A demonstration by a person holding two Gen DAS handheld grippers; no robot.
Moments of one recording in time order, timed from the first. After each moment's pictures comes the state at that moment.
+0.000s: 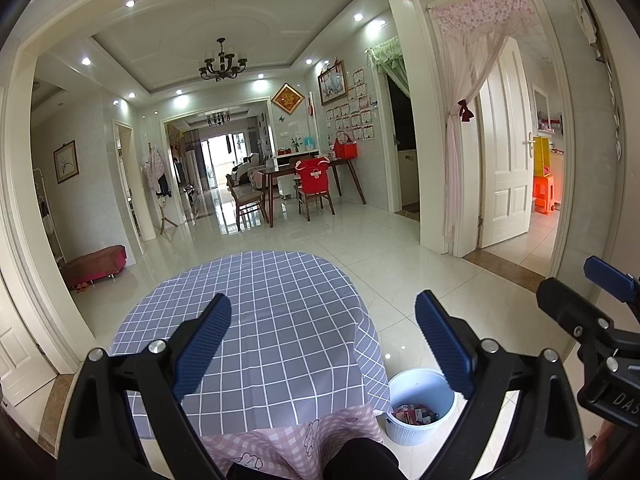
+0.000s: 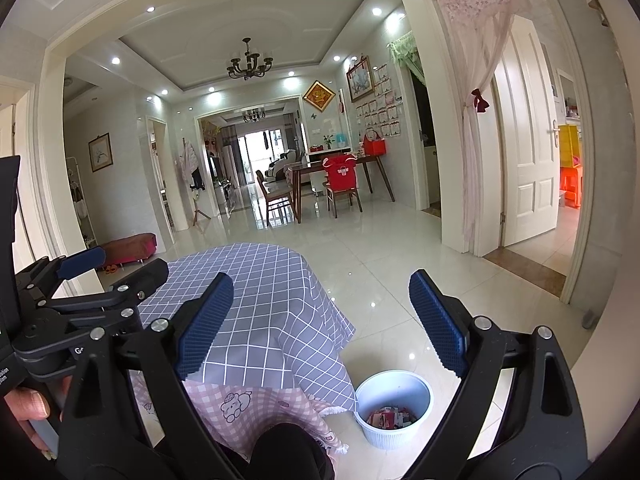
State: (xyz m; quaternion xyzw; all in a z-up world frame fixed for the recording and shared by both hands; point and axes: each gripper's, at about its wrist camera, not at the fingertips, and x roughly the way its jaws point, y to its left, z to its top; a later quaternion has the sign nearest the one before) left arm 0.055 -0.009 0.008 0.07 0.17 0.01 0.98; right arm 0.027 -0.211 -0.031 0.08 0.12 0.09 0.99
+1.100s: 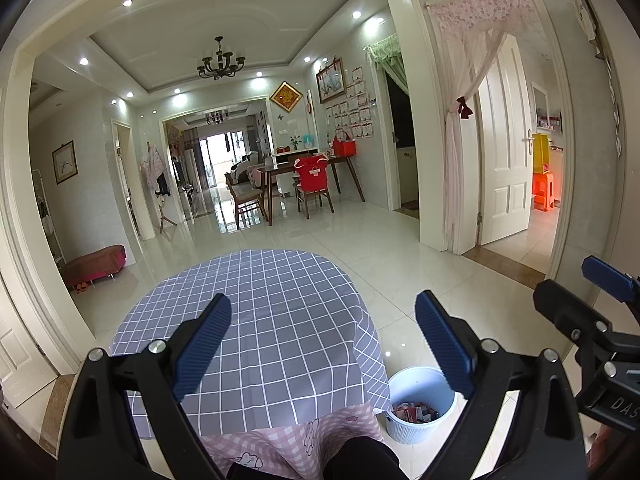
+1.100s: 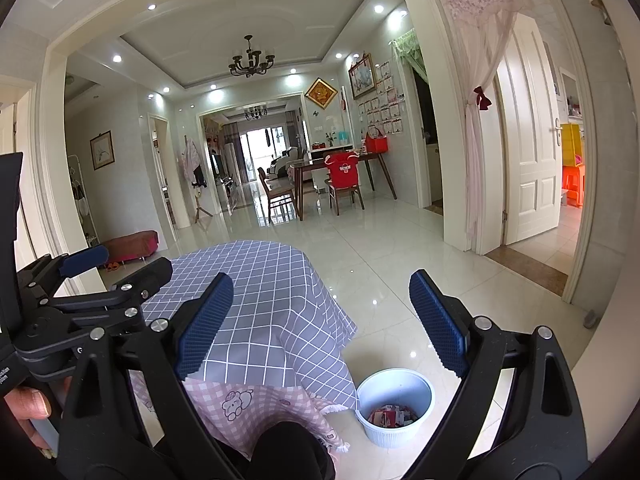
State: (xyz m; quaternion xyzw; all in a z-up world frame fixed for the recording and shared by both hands) left arm 0.052 -0.007 -0.002 0.08 0.17 0.01 0.98; right arm 0.033 -0.208 -0.034 0.08 0.13 0.09 0.98
